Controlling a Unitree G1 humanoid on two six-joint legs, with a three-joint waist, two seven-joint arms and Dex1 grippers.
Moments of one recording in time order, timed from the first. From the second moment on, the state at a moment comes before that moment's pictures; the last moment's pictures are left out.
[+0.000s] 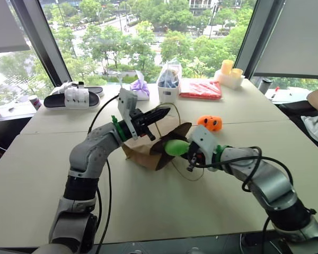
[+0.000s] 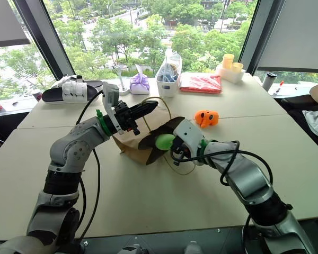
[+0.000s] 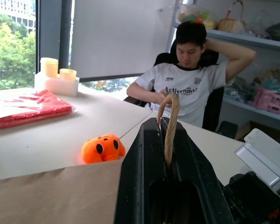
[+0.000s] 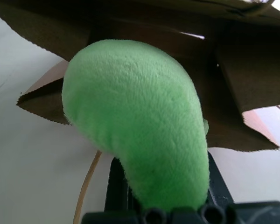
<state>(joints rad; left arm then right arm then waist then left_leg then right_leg) -0.76 0.28 0.06 -0.04 -0.64 0.61 -0.72 -0.62 -0.59 0.27 -0.43 0.23 0.94 0.57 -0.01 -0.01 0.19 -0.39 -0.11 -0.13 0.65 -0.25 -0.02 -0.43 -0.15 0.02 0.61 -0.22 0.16</state>
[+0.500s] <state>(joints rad) -0.79 0.27 0.16 -0.08 -0.78 0.70 -0.60 -0.84 -0.32 0.42 0.20 0.03 0.52 0.58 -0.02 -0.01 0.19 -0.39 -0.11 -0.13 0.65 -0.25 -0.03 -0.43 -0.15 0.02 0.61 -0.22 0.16</state>
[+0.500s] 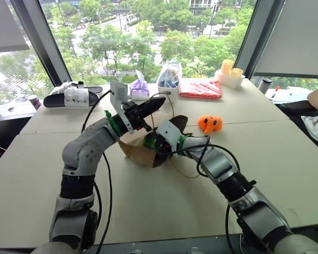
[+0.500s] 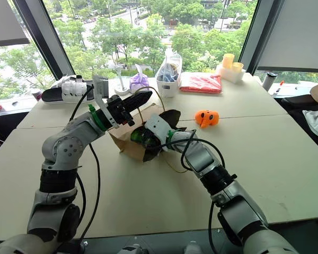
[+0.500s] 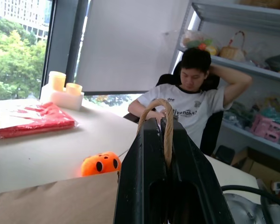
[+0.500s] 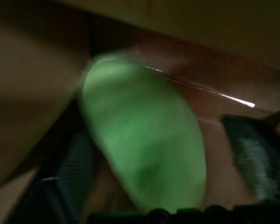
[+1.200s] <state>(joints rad) -0.79 0.32 0.17 -0.07 -0.79 0.70 -0.60 -0.99 -0.51 0.03 0.58 -0.01 0.49 0.43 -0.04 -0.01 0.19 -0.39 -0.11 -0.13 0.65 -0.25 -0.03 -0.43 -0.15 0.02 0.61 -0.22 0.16</state>
